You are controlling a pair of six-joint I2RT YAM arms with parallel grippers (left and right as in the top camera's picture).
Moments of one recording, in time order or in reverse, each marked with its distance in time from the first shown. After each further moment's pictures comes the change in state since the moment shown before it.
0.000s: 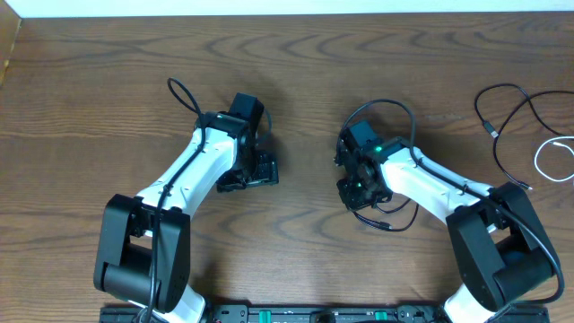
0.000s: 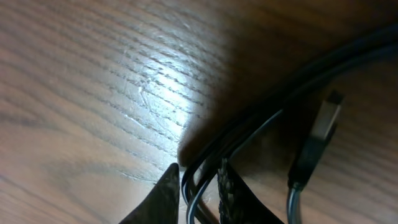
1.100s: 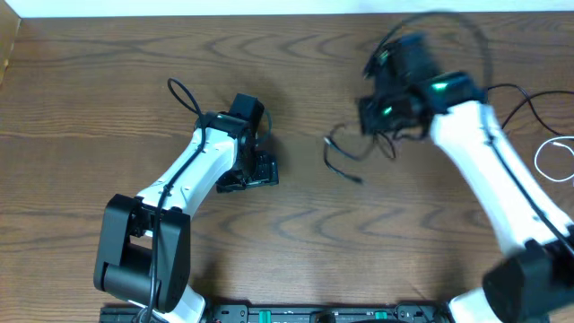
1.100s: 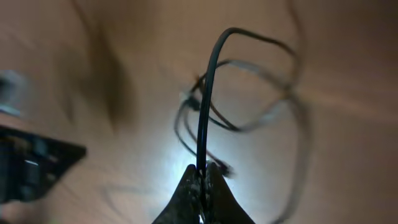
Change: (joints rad) left arm -0.001 0.000 -0.001 -0.006 0.000 0.000; right arm -0.187 -0.118 0.542 -0.257 -0.025 0.008
